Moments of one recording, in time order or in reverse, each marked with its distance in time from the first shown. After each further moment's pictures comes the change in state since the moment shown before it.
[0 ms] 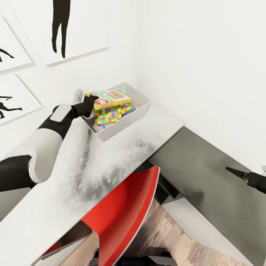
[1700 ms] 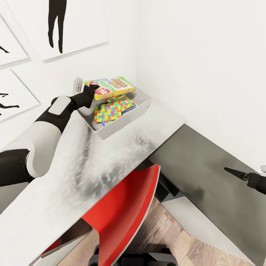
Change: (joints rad) left arm -0.059 0.001 -0.052 0.005 0.002 -0.011 -0.100; right arm 0.000 -0.002 0.000 -0.001 -0.001 0.024 0.086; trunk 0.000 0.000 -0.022
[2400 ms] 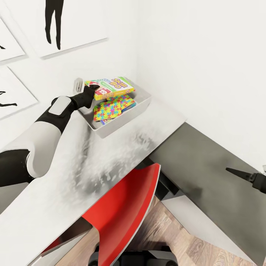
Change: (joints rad) left arm 0.002 0.001 -0.006 0.000 0.001 0.001 -0.004; right arm -0.003 -0.020 -0.020 0.000 -0.002 0.072 0.140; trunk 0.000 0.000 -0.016
